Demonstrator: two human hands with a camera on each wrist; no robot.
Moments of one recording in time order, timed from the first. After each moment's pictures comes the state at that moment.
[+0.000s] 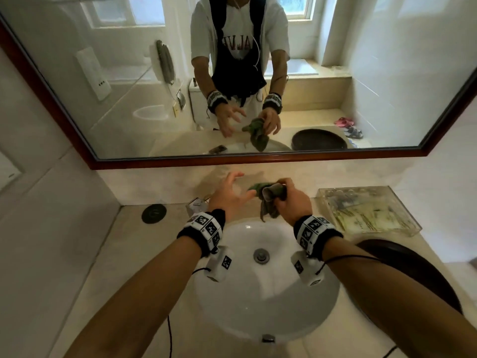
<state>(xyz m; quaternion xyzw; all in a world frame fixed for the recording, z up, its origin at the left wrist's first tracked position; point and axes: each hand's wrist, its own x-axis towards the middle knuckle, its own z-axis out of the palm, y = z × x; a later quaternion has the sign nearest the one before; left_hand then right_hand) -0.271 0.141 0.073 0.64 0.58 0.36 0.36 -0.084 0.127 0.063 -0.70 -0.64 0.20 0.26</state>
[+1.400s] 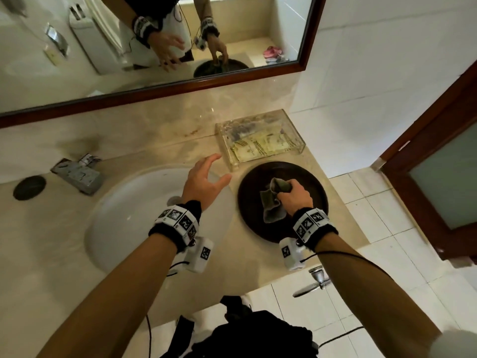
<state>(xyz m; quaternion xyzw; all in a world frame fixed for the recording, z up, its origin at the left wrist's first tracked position) -0.051 0.025 -0.003 0.71 0.53 0.28 0.37 0.184 -0.047 -0.042 -0.85 -0.35 0.33 0.20</state>
